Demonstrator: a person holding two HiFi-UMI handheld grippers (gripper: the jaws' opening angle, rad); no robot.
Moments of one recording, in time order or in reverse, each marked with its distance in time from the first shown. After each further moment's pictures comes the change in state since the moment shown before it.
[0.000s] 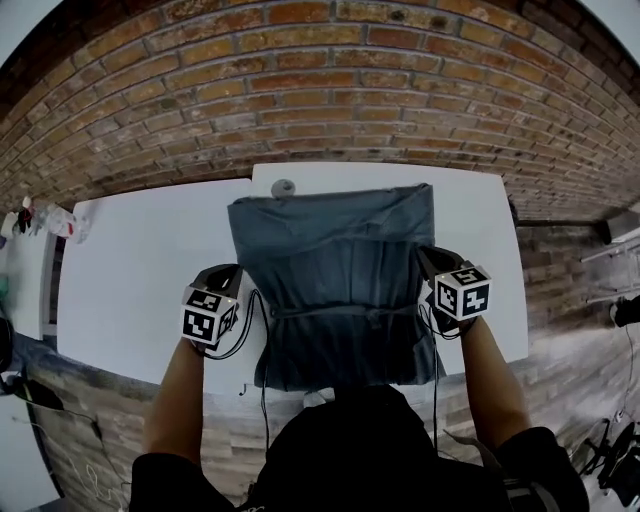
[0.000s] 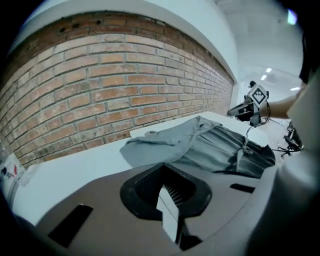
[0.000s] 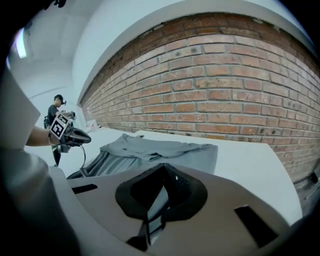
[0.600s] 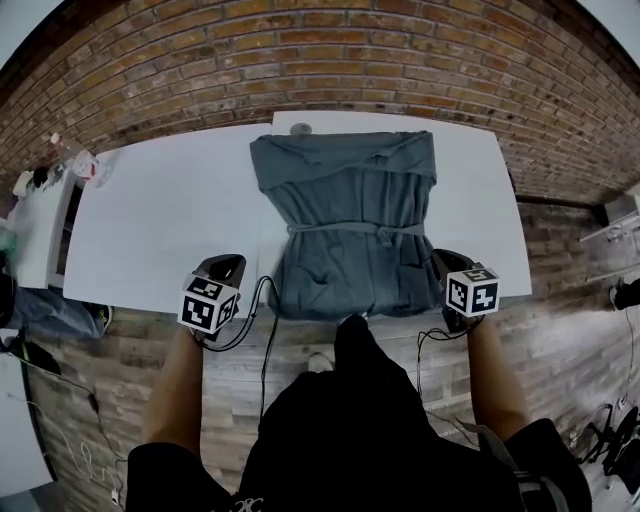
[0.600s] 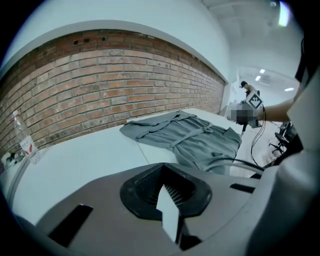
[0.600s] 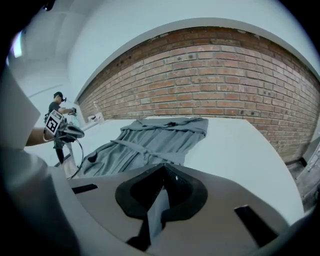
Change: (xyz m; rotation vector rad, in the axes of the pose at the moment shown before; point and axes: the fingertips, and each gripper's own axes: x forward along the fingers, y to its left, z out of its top) left arm -0.129 -0.068 -0.106 0.007 0.000 -0.042; right arm -0.127 0.077 -0.125 0.061 0.058 -0.070
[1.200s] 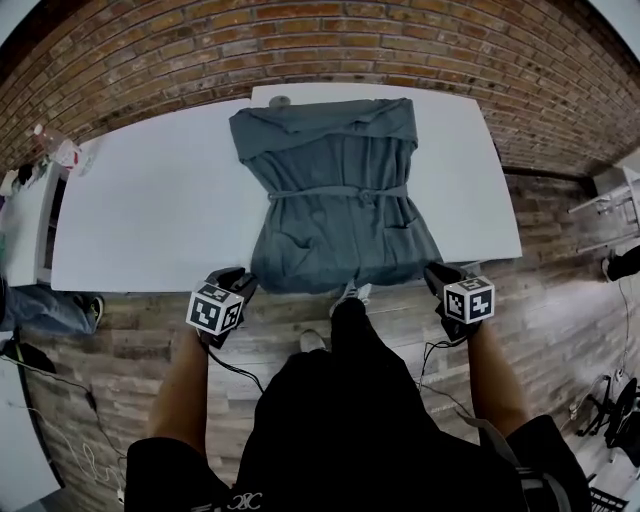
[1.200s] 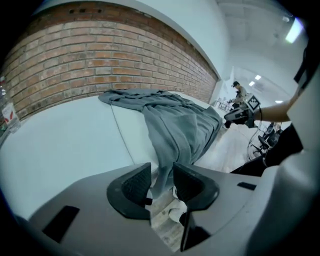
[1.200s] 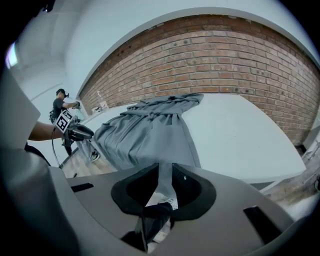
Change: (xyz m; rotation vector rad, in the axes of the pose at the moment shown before) left arm 0.019 -0.082 -0.107 -0.064 0.146 -0.186; right arm -0.051 0.002 -0.129 0.040 0.136 0.033
